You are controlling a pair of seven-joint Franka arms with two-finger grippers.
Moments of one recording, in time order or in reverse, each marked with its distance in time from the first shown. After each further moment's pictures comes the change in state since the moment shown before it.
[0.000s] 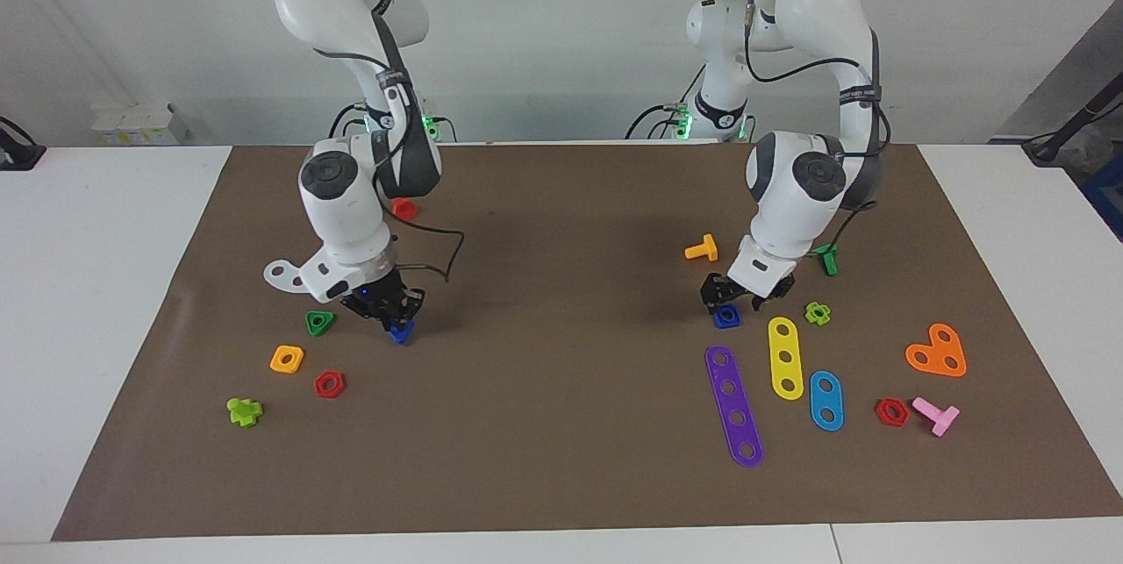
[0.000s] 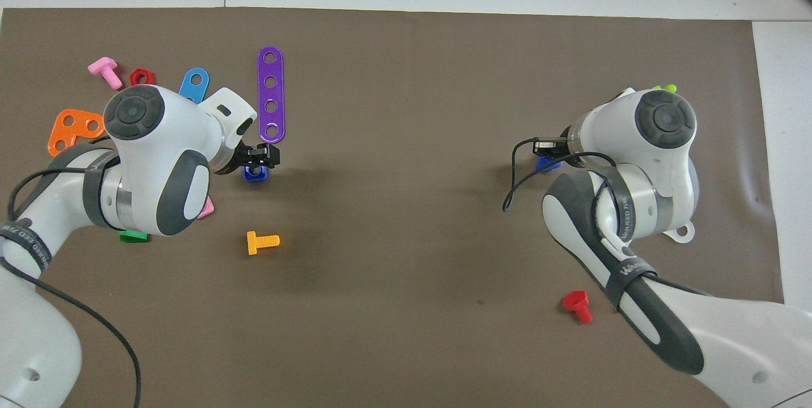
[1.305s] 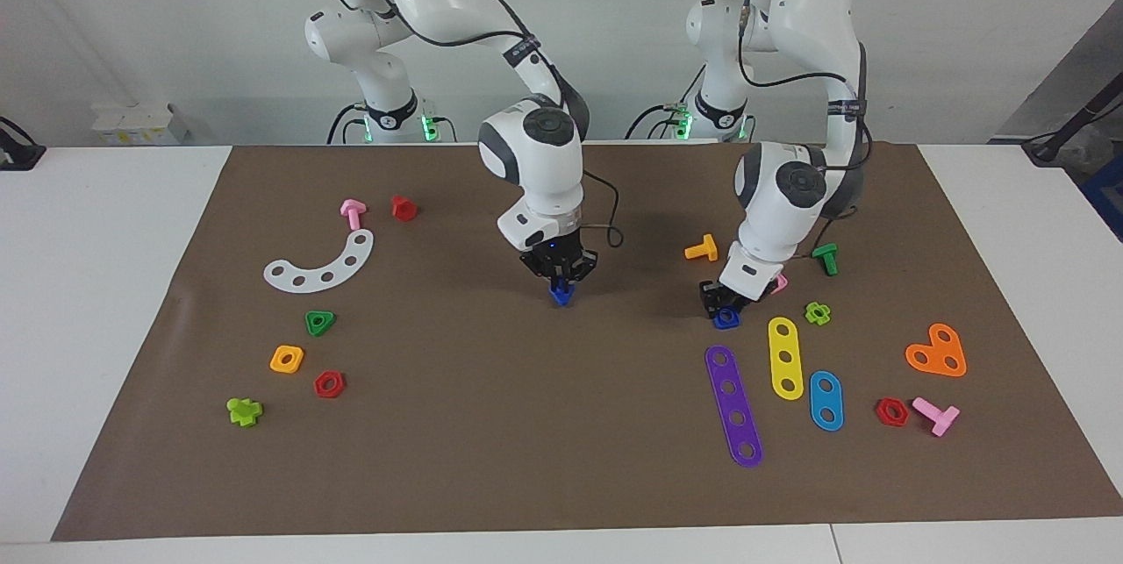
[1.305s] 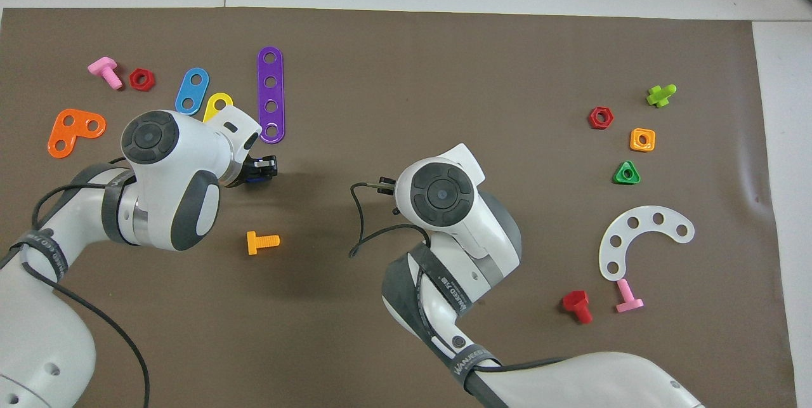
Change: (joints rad) left arm -0.007 0.003 0.003 -0.088 0.004 0.118 -0.066; right arm 0.400 0.117 0.002 0.146 -0.041 0.000 0.537
